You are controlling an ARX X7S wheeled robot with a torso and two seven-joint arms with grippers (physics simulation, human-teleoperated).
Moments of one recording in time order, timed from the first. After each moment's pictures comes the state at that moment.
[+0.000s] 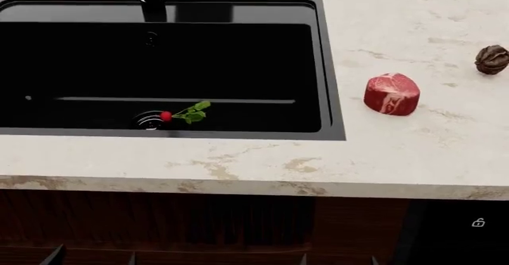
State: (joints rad) left arm 0.01 -0.08 0.10 0.02 -0.05 0.02 -0.03; right arm 0.01 0.11 -0.13 0.00 0.08 0.00 0.15
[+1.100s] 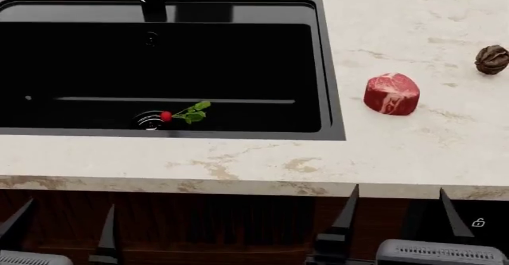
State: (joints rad) left arm -0.02 -0.17 0.13 0.42 -0.17 -0.28 -0.13; right arm 0.08 0.25 -0.09 -0.51 0.07 0.41 0.28
